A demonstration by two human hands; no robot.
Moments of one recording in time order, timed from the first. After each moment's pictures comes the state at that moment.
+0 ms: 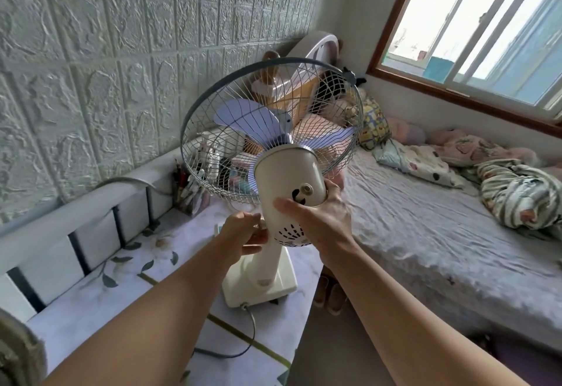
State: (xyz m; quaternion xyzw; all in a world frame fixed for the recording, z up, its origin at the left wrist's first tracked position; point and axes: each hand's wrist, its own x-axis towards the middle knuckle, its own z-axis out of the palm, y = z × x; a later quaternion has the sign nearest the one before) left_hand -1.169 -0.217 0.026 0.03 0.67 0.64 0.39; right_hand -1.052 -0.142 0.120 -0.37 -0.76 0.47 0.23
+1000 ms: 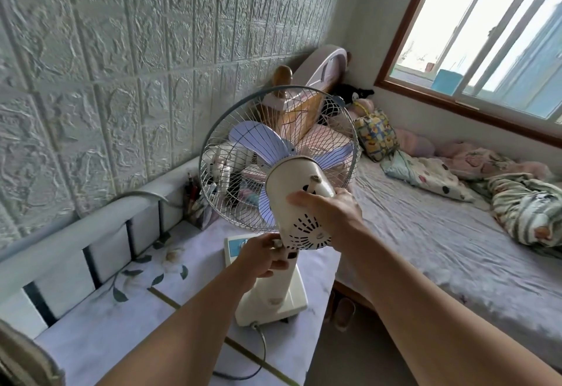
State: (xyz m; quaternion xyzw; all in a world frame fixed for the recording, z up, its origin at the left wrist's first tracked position) left_hand -1.165 -0.217 0.013 0.15 0.68 0.60 0.40; right_hand -1.094 -0.129 0.142 -0.44 -0.76 0.46 0.15
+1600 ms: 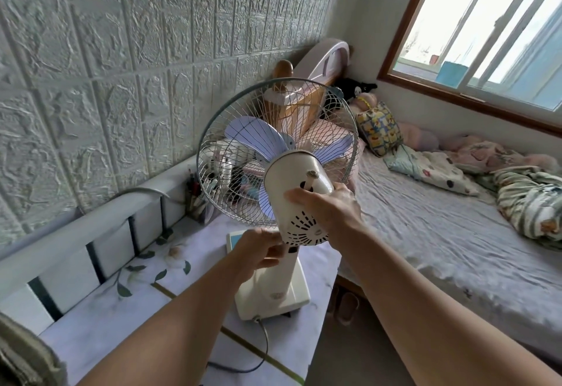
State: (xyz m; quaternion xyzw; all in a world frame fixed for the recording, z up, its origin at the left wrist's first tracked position) left_hand -1.175 -0.218 0.014 0.12 0.64 0.63 0.42; right_hand -1.089 -0.131 0.140 -0.44 -0.78 0.43 0.15
